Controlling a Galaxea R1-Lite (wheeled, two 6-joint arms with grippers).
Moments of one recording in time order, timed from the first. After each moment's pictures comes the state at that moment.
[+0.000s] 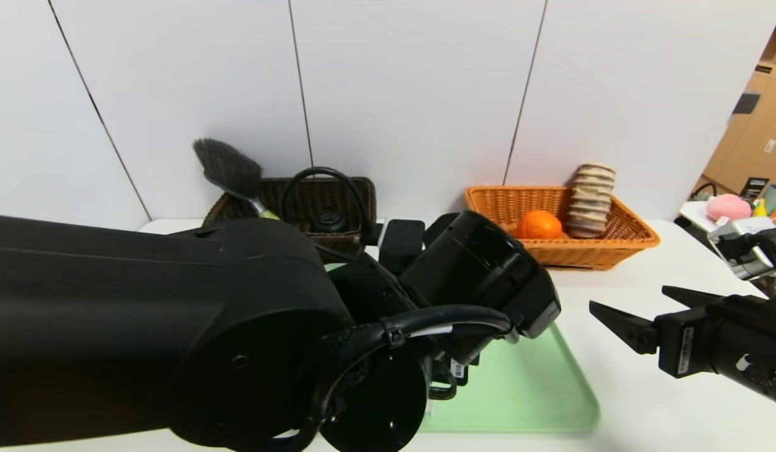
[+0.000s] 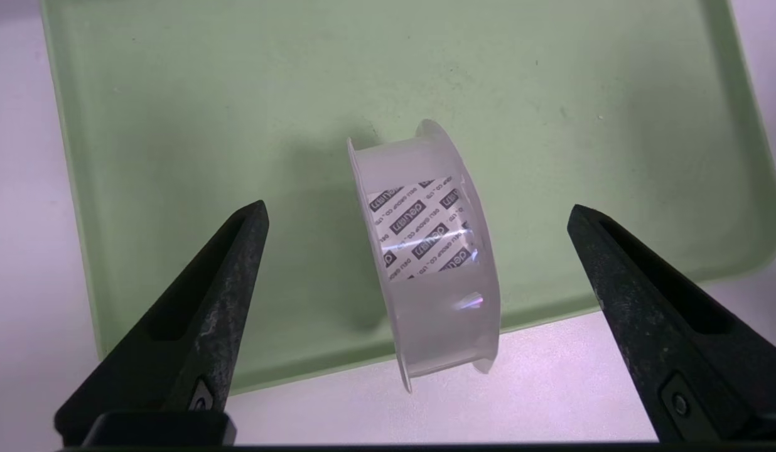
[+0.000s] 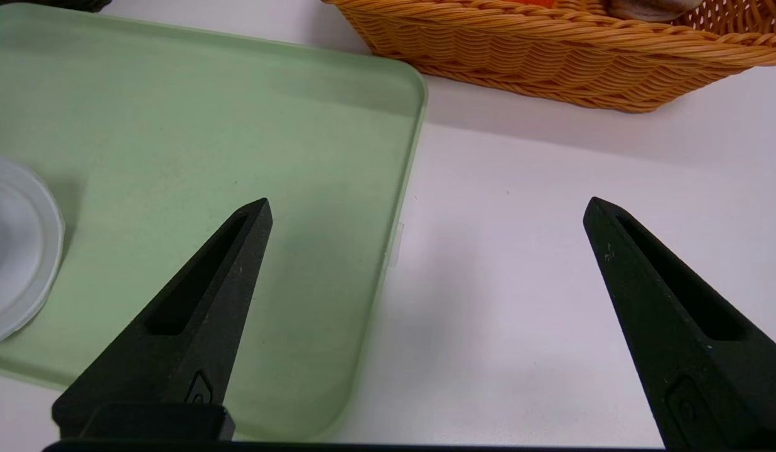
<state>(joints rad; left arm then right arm) -1.10 1.87 -1.45 0.44 0.57 -0.72 0.38 1.21 -0.44 -0.39 -0.17 0.06</state>
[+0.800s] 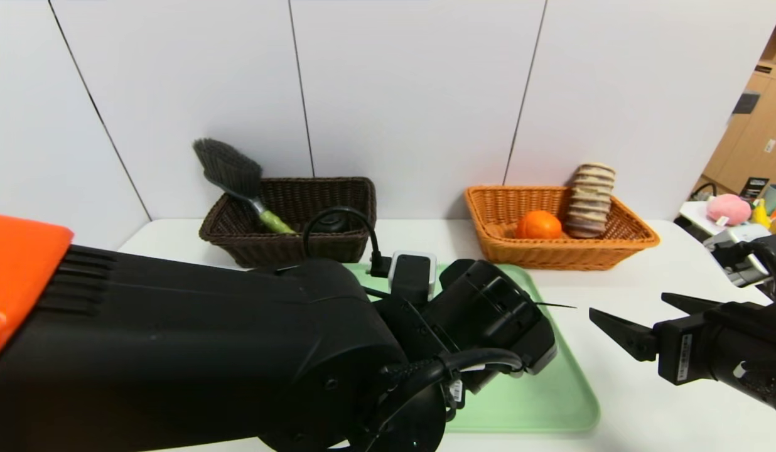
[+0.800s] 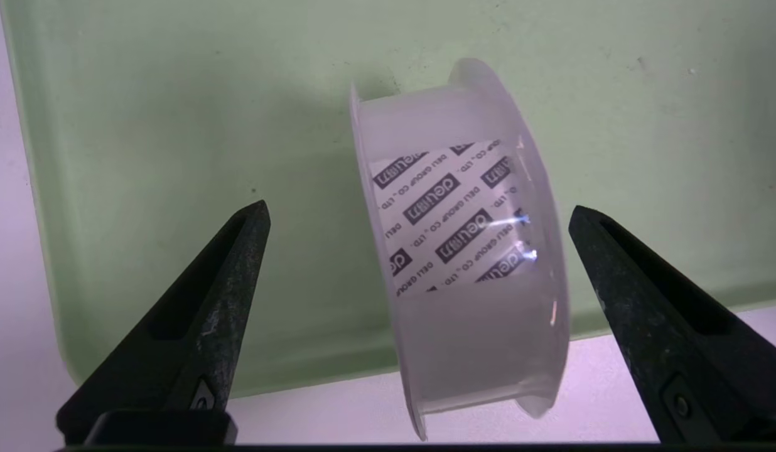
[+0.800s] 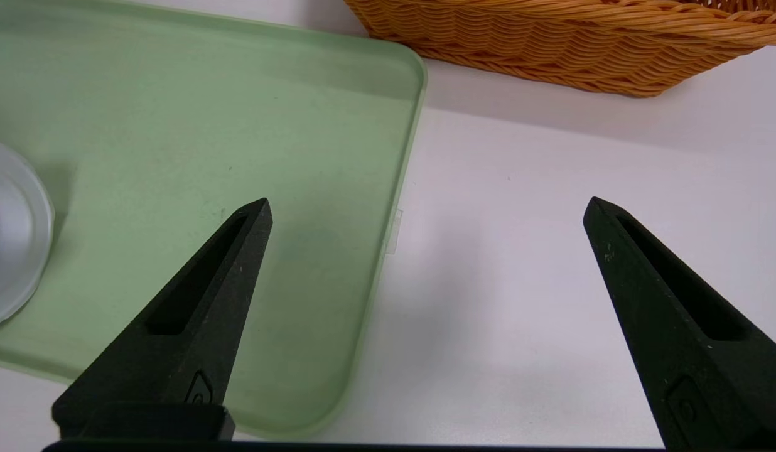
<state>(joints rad) -1.10 1.95 -1.42 0.44 0.57 -0.76 0.38 1.21 -0.42 -0.39 -0.17 0.06</state>
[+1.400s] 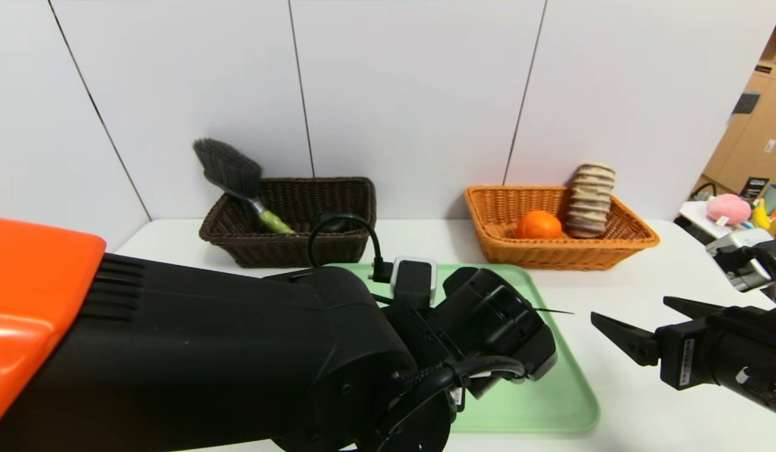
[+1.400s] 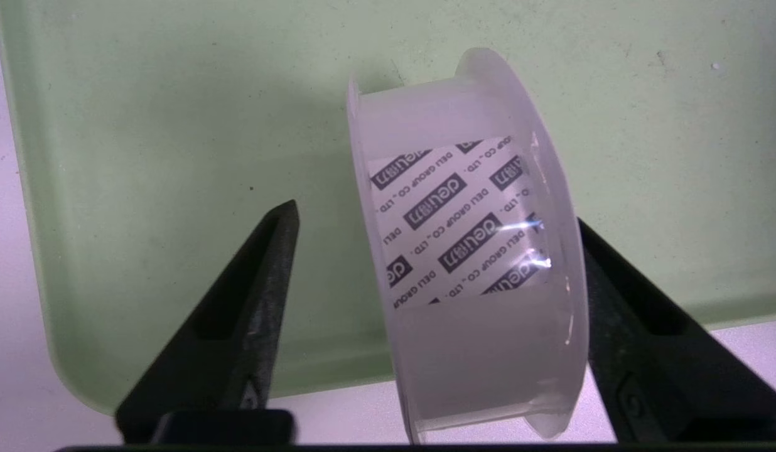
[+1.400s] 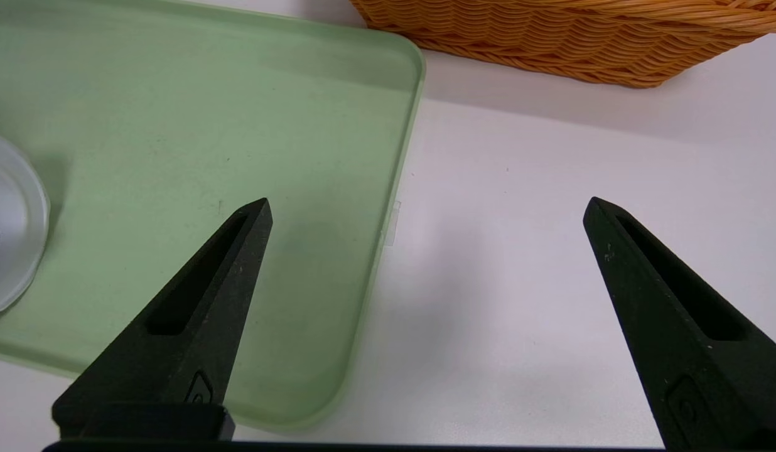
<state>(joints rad) -1.10 1.97 -1.42 0.44 0.58 -0.77 0.38 1.20 -0.41 -0.39 -0.17 0.06</state>
